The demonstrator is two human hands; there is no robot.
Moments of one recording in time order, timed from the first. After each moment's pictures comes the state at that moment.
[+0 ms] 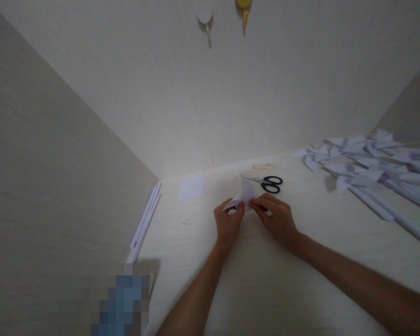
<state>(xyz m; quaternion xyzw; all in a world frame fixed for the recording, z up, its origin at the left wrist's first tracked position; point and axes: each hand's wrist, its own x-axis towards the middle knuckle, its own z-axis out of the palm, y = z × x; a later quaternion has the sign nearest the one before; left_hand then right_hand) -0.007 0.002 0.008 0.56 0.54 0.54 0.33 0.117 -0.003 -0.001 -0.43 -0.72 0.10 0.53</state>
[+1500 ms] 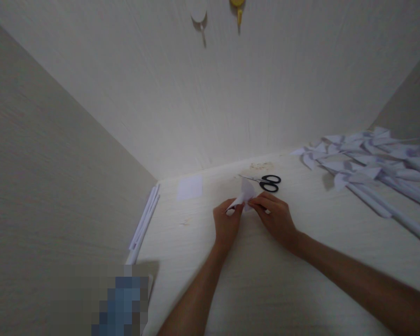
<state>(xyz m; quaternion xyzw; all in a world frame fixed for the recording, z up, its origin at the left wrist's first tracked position) -0.010 -0.001 0.016 0.60 0.54 0.50 0.31 0.119 -0.001 -0.005 -0.44 -0.72 0.12 0.53</state>
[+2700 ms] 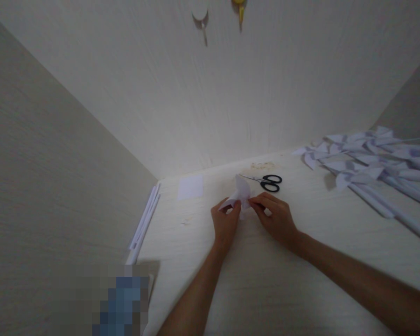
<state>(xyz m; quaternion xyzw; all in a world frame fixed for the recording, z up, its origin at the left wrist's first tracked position) -0.009 0.002 0.013 0.52 0.57 0.54 0.34 0.117 -0.004 0.001 -0.43 -0.72 0.12 0.53</state>
